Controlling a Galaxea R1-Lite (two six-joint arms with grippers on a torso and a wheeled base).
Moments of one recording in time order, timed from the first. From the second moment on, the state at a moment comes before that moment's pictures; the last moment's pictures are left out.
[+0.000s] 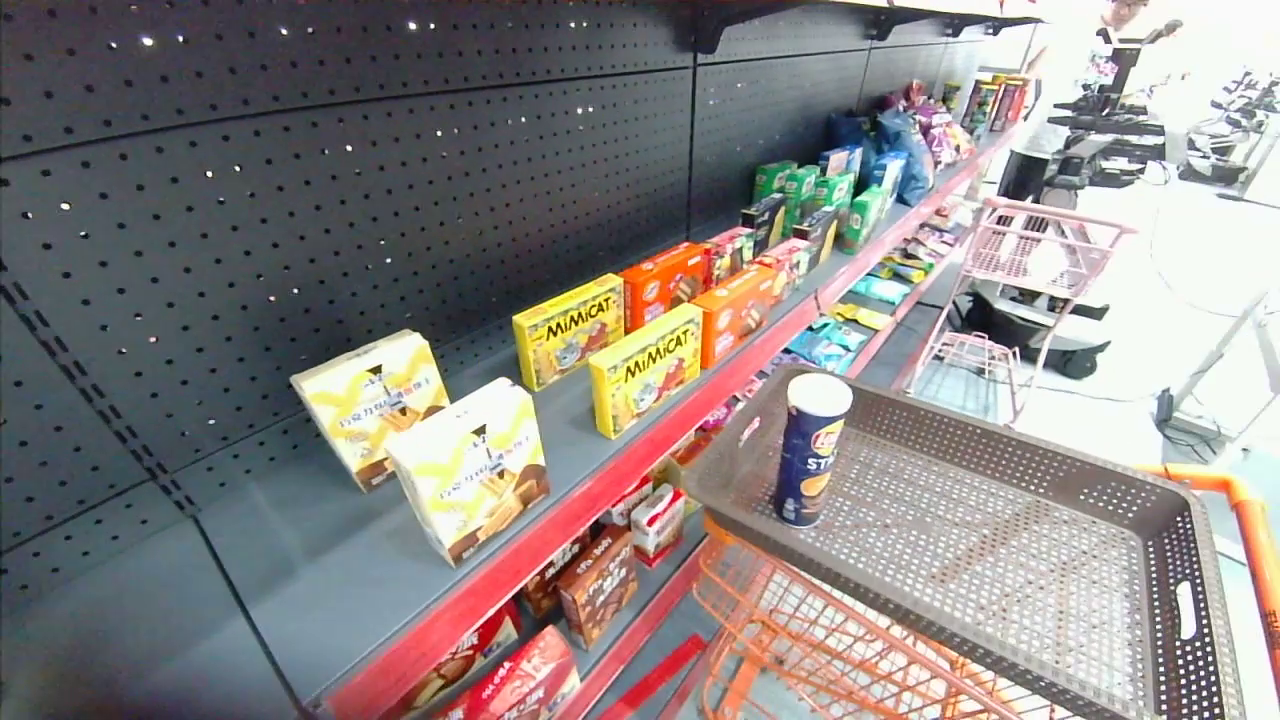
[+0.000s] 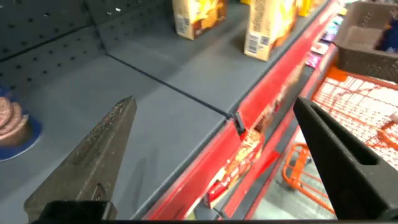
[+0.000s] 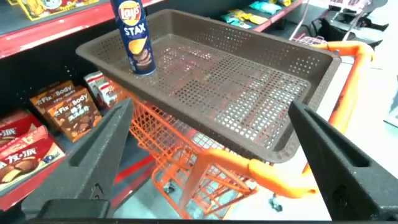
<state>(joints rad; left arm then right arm) 0.00 0.01 0.00 0.00 -0.01 0.01 0.00 0.00 0.00 -0.01 0.03 0.00</state>
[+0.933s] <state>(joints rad) 0.00 0.01 0.00 0.00 -0.01 0.01 -0.03 0.64 -0.42 -0.10 0.00 0.04</state>
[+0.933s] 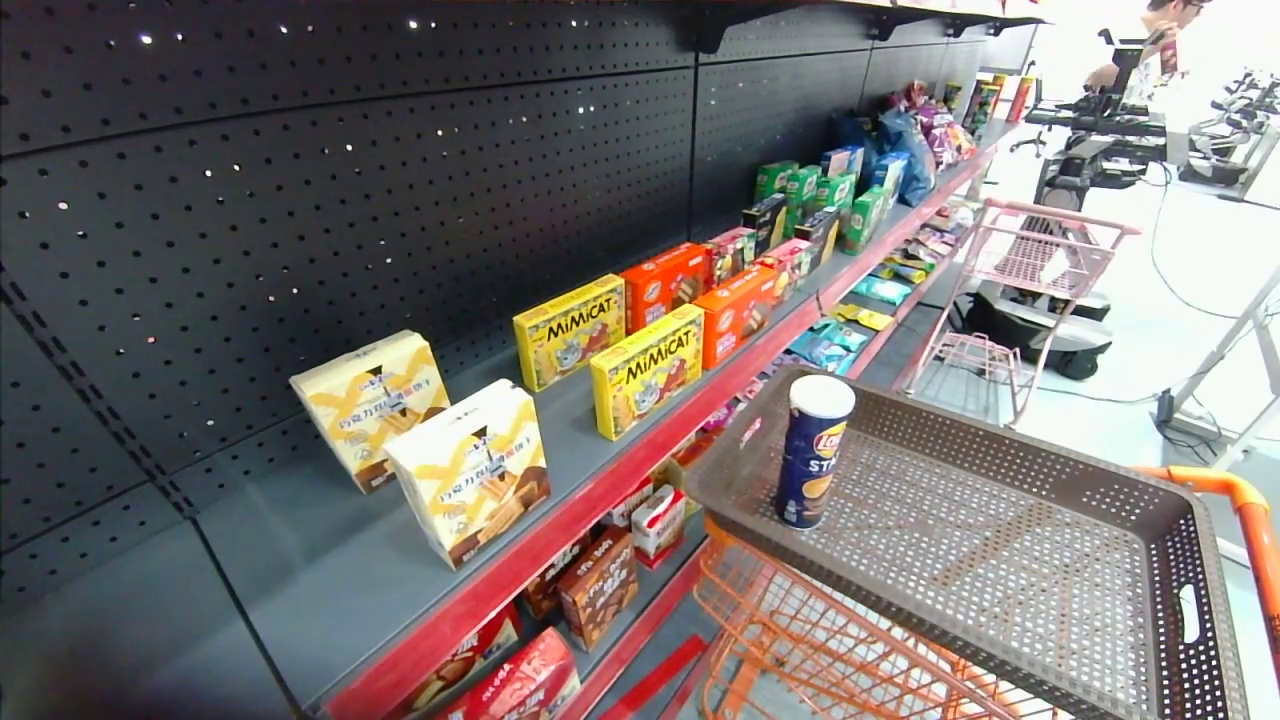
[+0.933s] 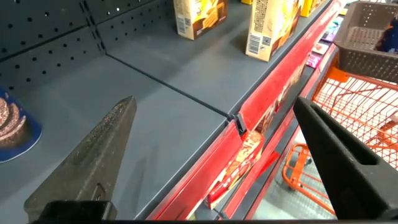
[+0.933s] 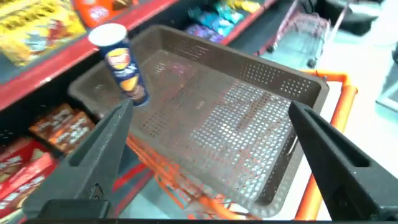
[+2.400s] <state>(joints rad) 0.00 0.01 0.00 0.00 -0.01 0.01 0.09 1.95 -0.59 -1.35 0.34 -0.12</state>
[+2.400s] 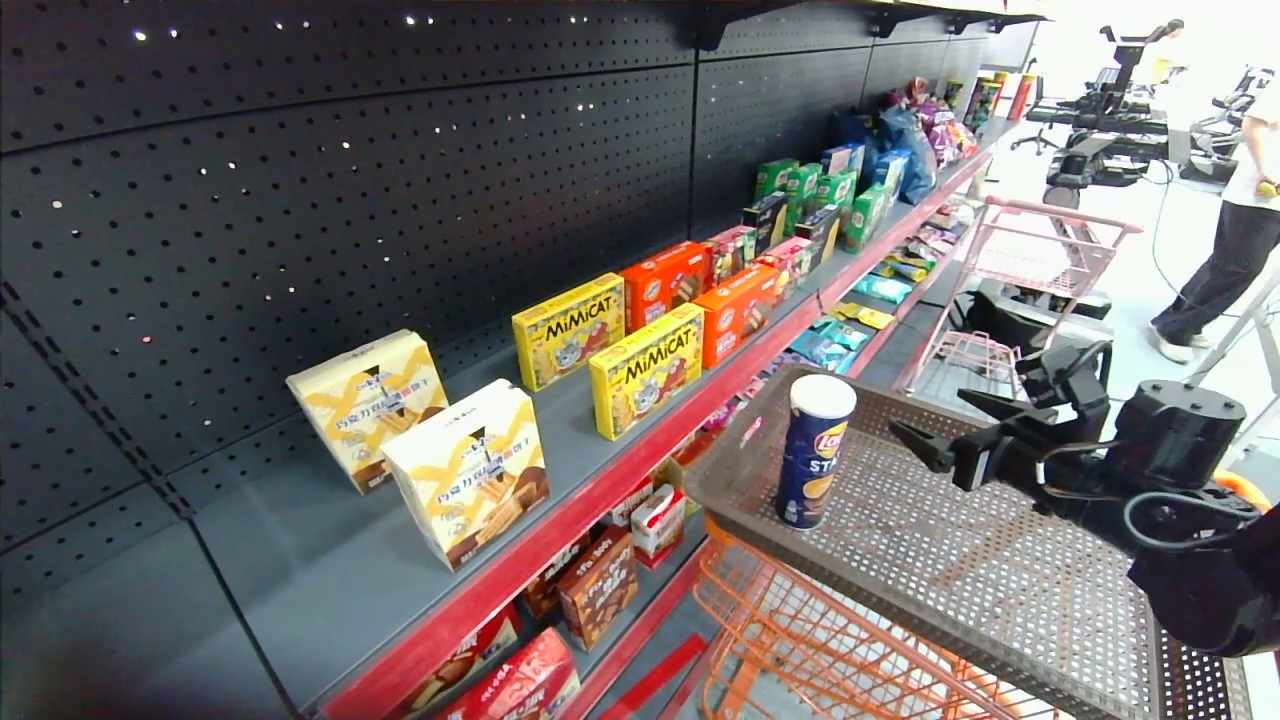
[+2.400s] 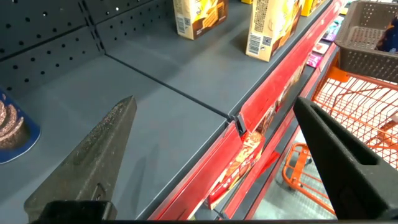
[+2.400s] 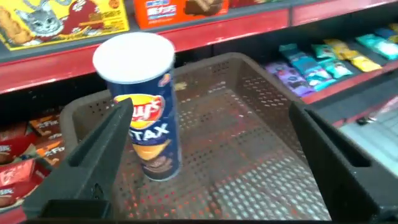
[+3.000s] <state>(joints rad) 0.00 0.01 0.00 0.00 -0.01 0.01 0.21 2.20 -0.88 -1.39 0.35 -0.11</state>
